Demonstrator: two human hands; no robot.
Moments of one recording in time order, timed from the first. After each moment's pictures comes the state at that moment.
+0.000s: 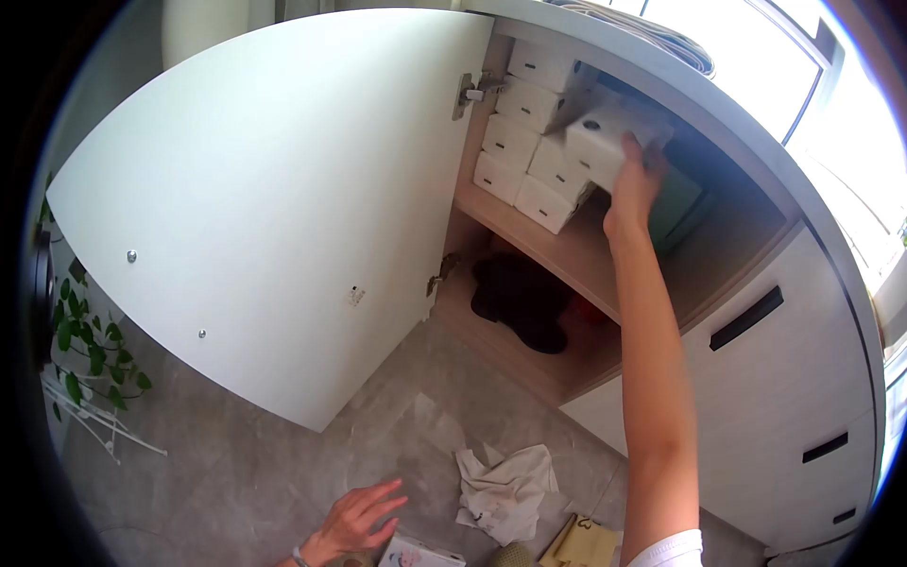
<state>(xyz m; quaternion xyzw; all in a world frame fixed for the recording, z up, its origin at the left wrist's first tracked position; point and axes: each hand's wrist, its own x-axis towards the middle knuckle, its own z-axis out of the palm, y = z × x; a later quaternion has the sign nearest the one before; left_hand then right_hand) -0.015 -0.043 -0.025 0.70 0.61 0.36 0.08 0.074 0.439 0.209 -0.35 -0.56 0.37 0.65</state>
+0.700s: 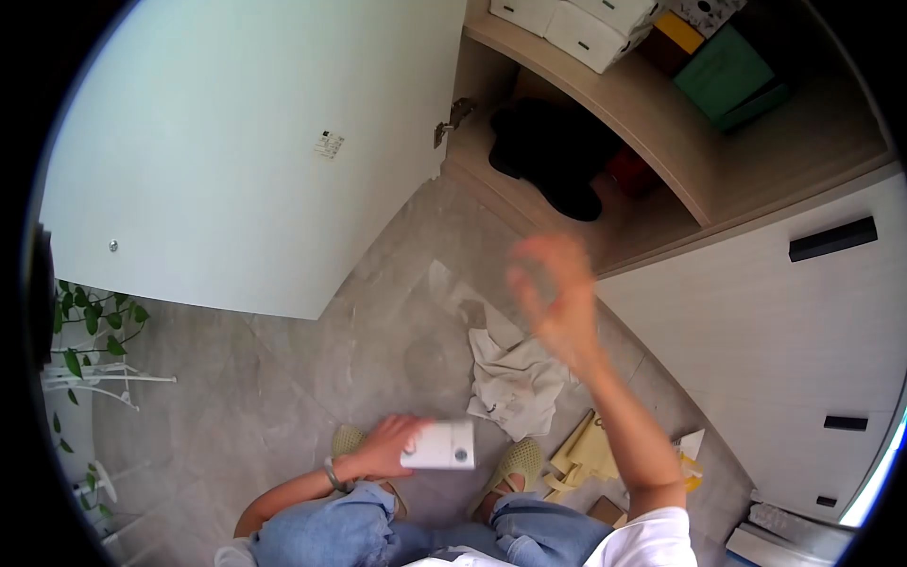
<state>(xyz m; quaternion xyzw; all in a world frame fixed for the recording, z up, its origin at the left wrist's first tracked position) 0.031 -0.094 -0.162 0.69 0.59 0.17 0.38 0.161 0.236 0.012 -0.28 -0.86 0.32 0.29</state>
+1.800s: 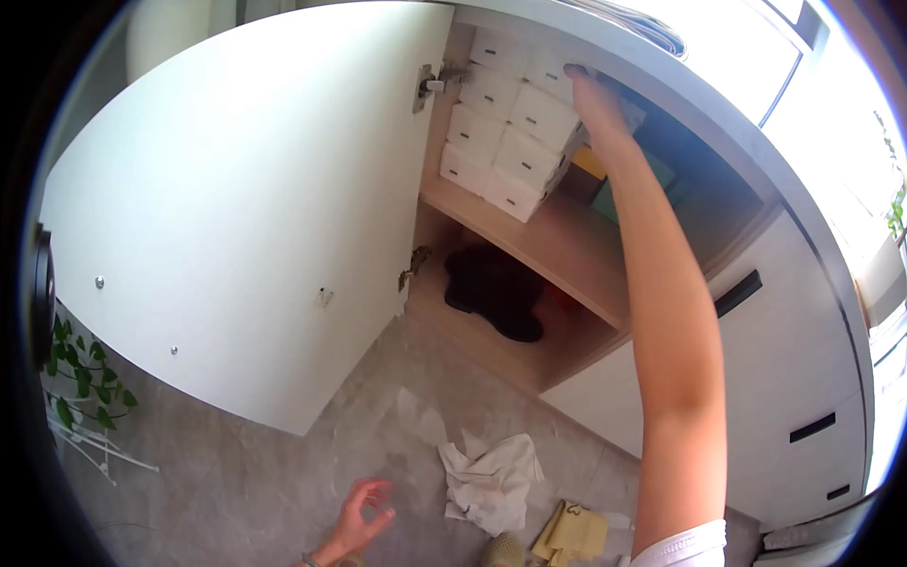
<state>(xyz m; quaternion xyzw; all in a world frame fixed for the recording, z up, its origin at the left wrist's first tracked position) 0.004 -0.050 -0.111 0.44 0.62 0.52 0.40 0.049 0.434 0.290 -0.42 -0.71 0.30 0.48</state>
